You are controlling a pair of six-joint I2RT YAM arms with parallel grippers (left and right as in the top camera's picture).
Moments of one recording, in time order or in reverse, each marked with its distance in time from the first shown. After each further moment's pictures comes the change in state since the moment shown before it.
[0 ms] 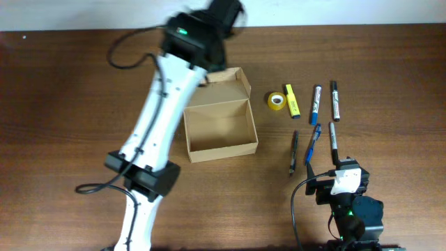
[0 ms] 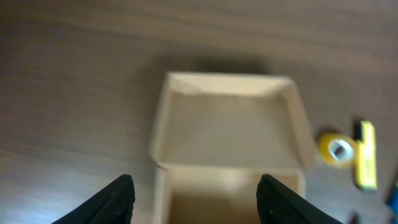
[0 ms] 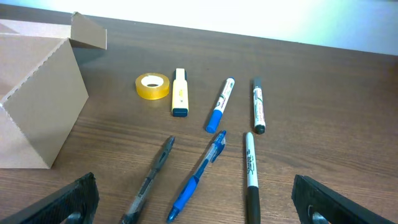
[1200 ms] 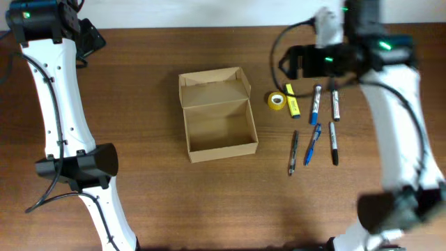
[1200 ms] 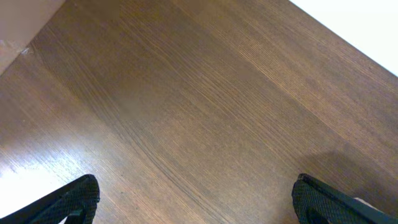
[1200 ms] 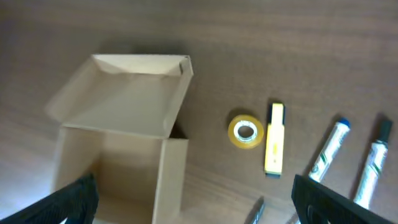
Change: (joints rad) left arm 0.600 -0.019 0.008 -0.005 -0.014 0.090; right arm 0.100 1.806 1.860 -0.777 -0.275 0.116
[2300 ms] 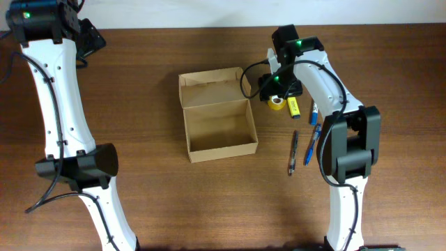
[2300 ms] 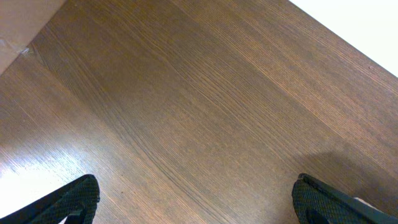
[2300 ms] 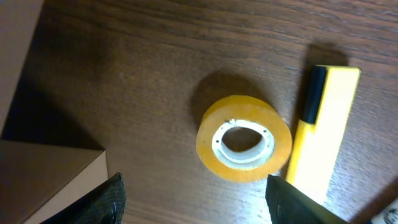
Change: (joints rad) left arm 0.000 -0.002 0.000 0.000 0.000 0.000; right arm 0.091 0.459 0.028 0.017 0.182 0.027
